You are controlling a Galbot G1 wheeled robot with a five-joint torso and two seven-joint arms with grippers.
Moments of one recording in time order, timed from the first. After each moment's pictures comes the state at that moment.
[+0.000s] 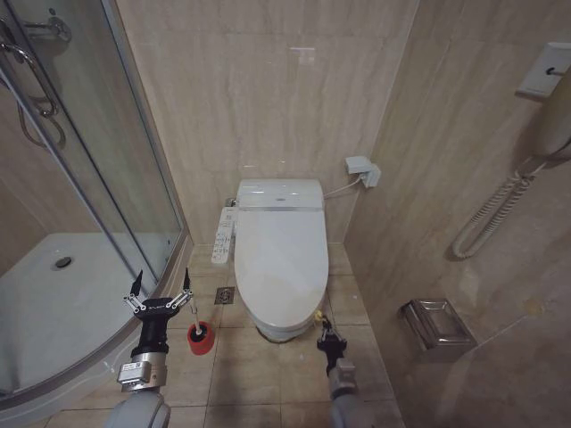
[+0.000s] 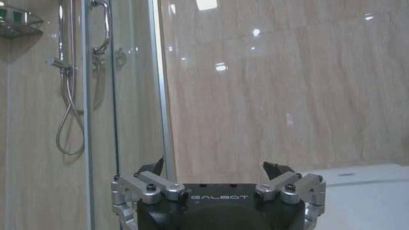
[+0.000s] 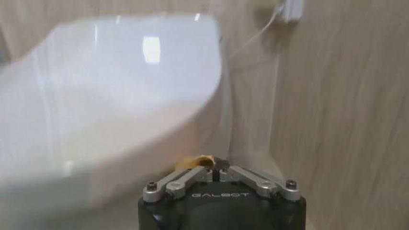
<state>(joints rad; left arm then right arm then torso) 1.46 -1.34 -0.54 -2.01 -0.04 -0.29 -0.23 -1.30 1.58 0.42 1.50 0.03 0.16 0.17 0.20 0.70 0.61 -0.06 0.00</state>
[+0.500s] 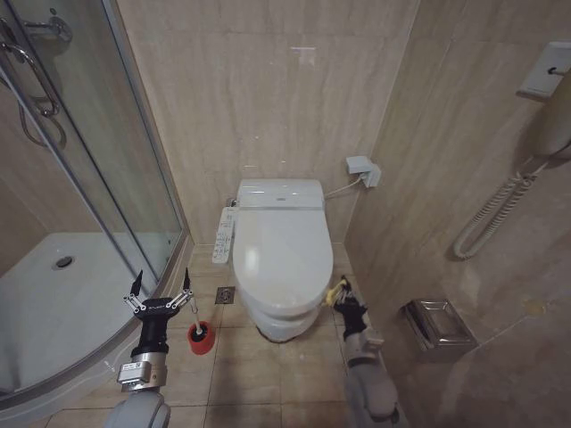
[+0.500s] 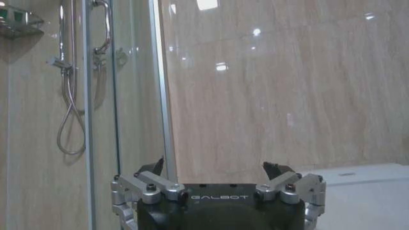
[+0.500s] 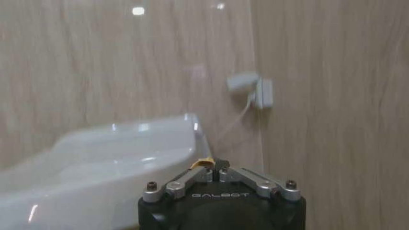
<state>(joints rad) 1.46 -1.34 -0.54 -2.01 -0.04 -0.29 -0.23 -1.31 1.54 0.47 1.84 0.13 0.10 0.18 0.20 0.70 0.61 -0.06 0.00</state>
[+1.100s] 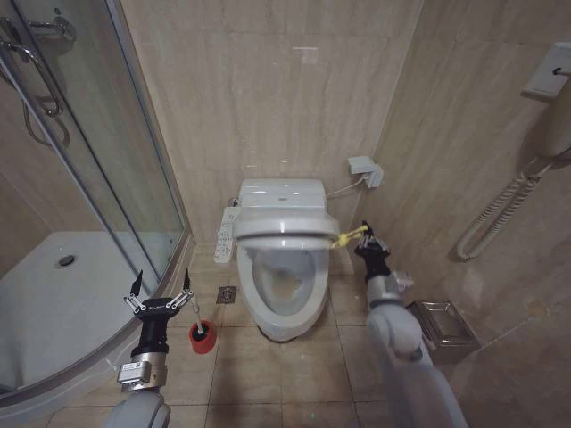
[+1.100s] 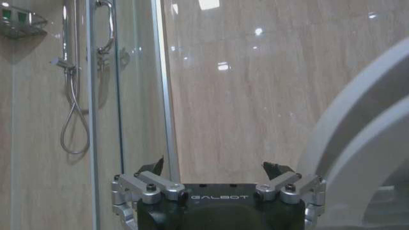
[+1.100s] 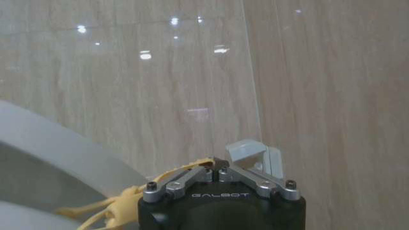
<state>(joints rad) 1.46 -1.34 -0.54 -2.01 -0.04 -0.29 -0.23 -1.01 1.42 0.53 1.84 0.26 -0.05 0.17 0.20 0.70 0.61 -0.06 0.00</state>
